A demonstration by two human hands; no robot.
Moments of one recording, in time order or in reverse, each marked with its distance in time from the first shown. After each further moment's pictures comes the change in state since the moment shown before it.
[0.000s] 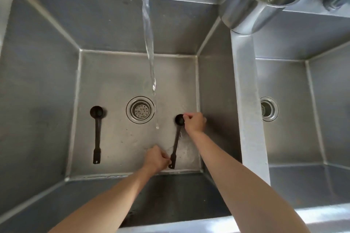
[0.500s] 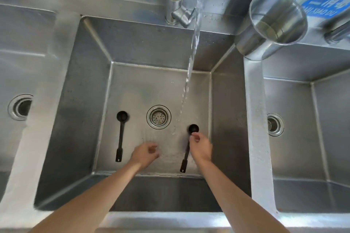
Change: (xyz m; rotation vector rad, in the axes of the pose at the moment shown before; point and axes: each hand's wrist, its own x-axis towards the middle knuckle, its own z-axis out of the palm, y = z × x) left_hand -0.040 -0.041 -0.102 -0.076 0.097 0.122; right_hand -0.088 -0.003 -0.005 -0.077 -0.060 -0.052
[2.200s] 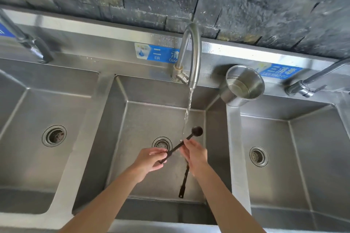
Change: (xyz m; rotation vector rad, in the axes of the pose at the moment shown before) left_hand -0.091 0.110 -0.097 -0.829 -0.038 -0.022; right_hand -0.069 -0.148 -0.076 0.988 -0.194 0.267
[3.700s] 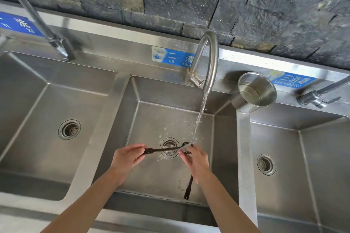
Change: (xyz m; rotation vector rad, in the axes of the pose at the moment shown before) left_hand -0.051 0.011 -0.074 -0.311 0.271 0.161; right_hand -0.014 0.015 0.005 -0.075 -0.087 0.109
